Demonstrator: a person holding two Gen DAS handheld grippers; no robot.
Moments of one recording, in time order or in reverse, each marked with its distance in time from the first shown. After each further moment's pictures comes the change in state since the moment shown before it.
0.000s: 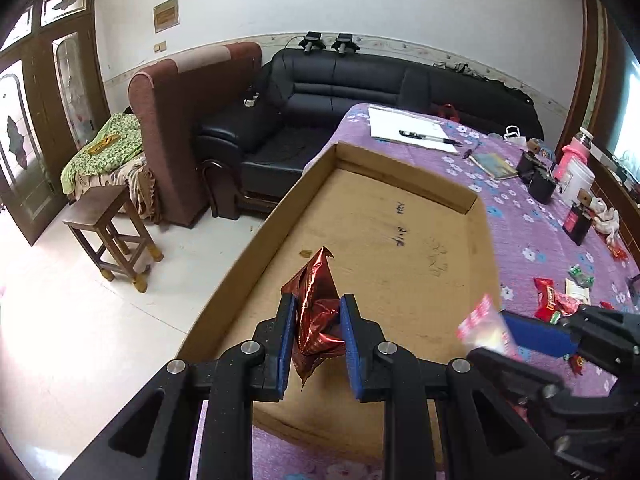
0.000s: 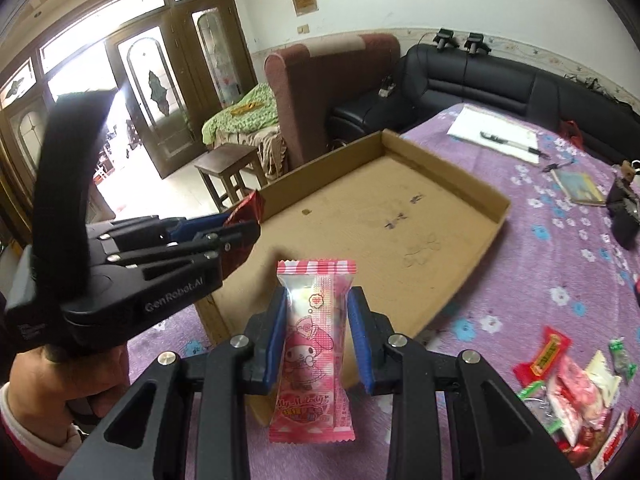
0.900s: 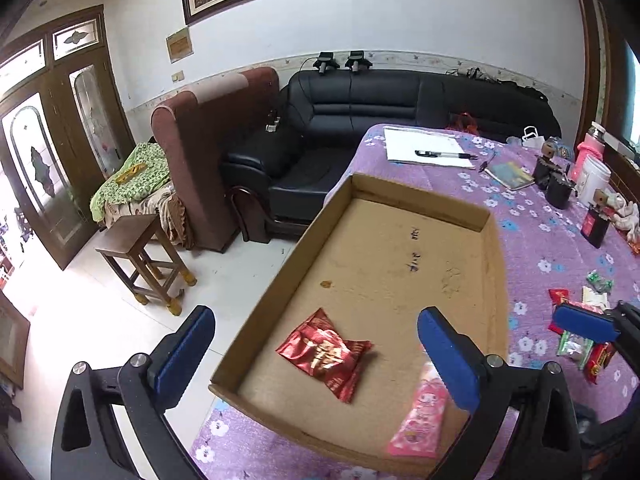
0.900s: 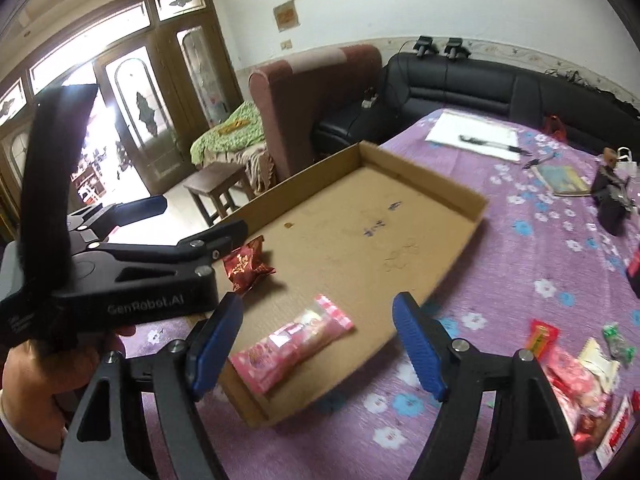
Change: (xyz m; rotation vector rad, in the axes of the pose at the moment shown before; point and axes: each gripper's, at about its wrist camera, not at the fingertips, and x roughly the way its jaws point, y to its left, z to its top) left arm -0.028 -0.016 0.012 0.059 -0.080 0.125; right arm -0.024 -0.014 -0.010 0.054 -0.077 -0.033
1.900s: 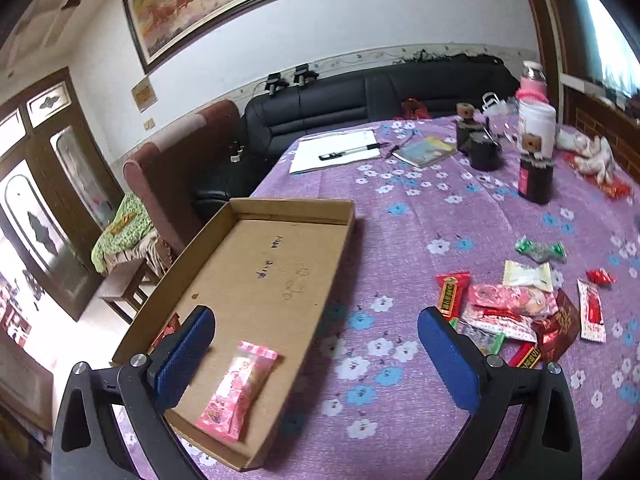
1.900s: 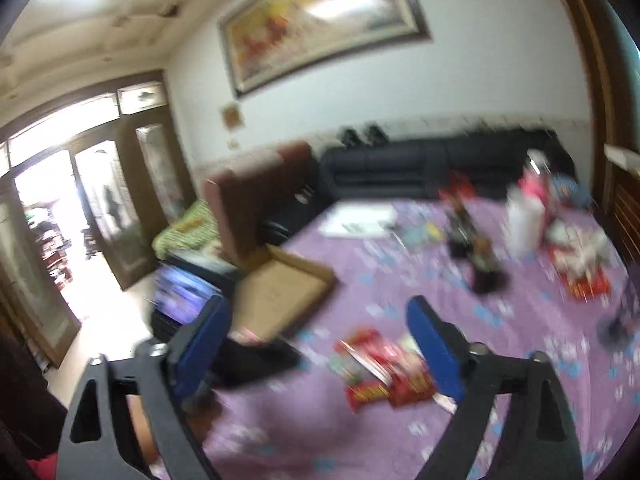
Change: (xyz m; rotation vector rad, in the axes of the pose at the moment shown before) left arm -0.032 -0.188 -0.017 0.197 -0.053 0.041; right arm -0.236 -0.065 -0.035 0.089 -0.363 -0.141
